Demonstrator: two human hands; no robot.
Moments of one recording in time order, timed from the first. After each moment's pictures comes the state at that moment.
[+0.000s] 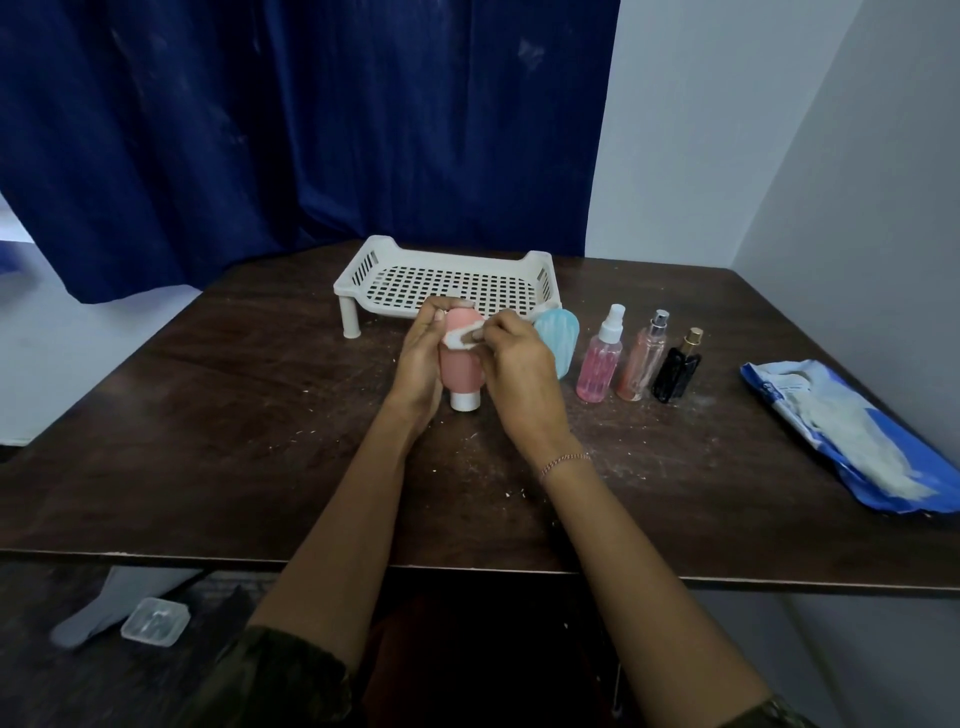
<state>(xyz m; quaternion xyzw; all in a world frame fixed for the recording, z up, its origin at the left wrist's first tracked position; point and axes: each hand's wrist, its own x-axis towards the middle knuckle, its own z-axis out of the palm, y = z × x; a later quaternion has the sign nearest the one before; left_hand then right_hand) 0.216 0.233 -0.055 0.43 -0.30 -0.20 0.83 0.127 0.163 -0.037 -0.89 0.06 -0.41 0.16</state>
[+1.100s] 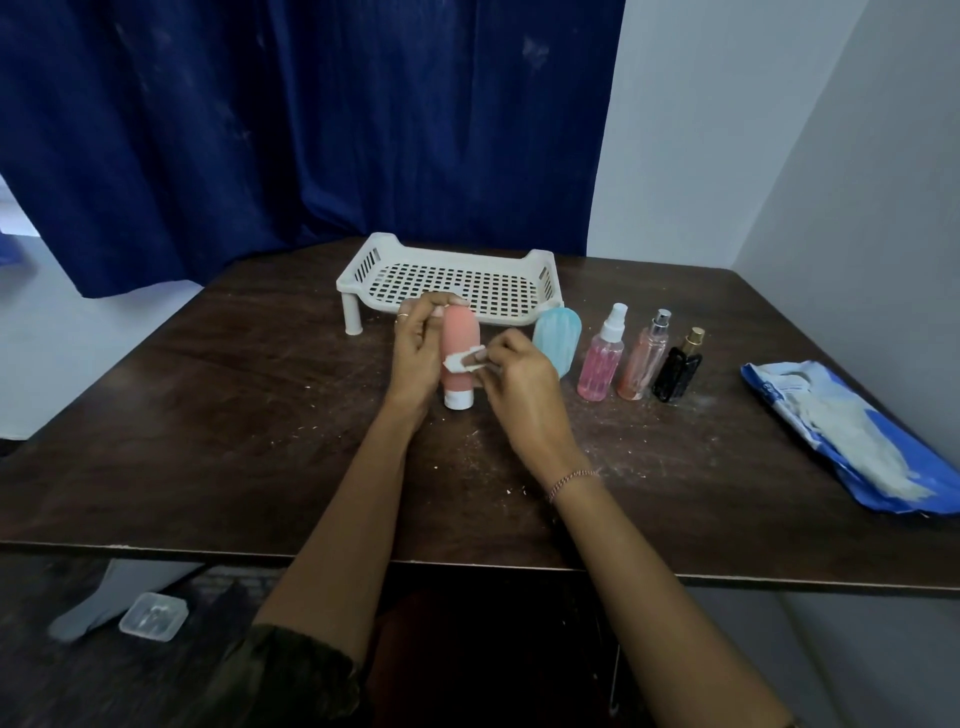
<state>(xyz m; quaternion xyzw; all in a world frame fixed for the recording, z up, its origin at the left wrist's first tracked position) 0.223 0.237 -0.057 0.63 -0.30 0.01 0.72 0.116 0.166 -0.049 -0.90 0.06 -0.37 0.20</state>
